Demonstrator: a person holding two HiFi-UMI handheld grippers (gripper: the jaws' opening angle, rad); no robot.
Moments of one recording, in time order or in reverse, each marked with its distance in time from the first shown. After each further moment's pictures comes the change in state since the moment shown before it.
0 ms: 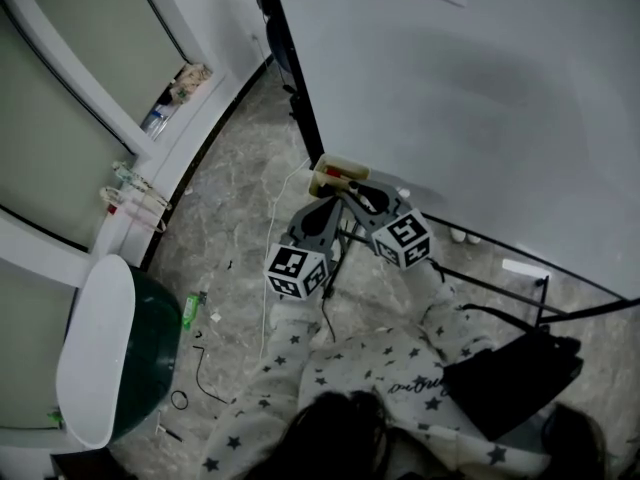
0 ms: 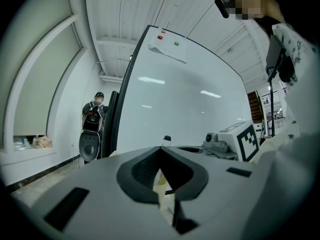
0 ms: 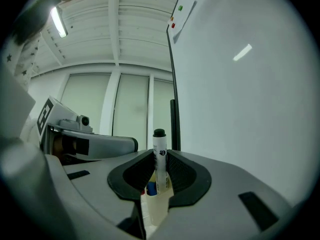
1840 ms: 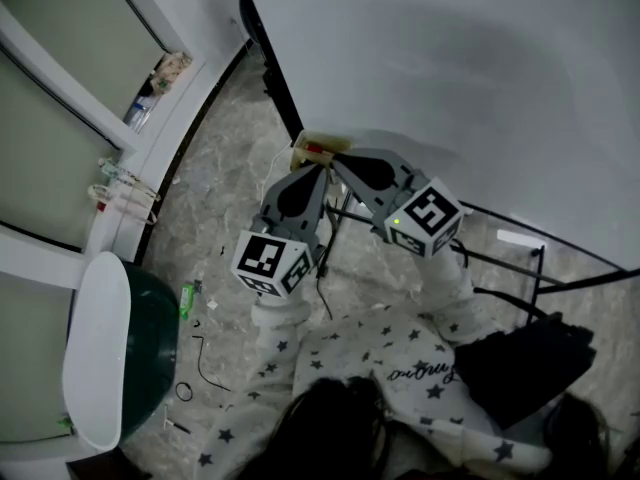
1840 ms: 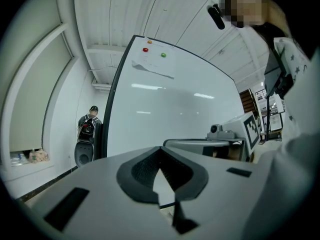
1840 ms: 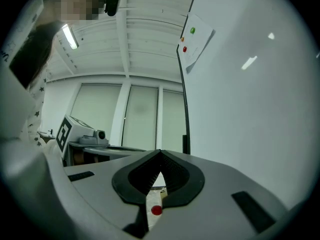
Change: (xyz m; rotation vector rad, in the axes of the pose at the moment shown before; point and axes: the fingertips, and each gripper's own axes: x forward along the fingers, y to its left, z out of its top) left arm -0.009 -0.023 0.072 0.074 -0.046 -0.031; right arm -0.035 0.027 0.098 -0.029 -0.094 0.115
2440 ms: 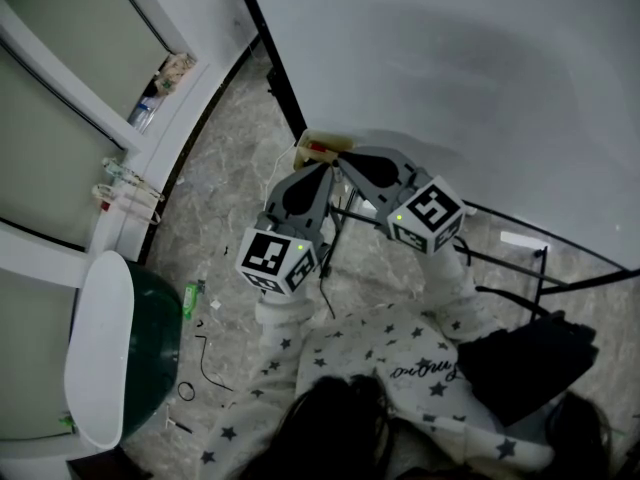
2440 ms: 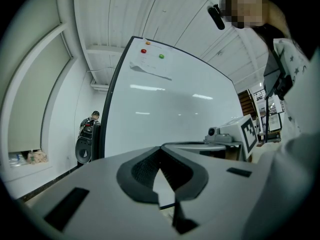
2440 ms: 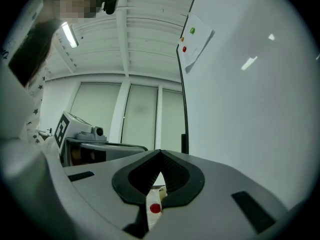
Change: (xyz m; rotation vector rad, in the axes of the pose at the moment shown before) left arm 0.002 -0.003 0.002 -0.001 -0.008 -0.015; right arm 0.000 -0.006 -0.007 -0.002 0.012 -0.017
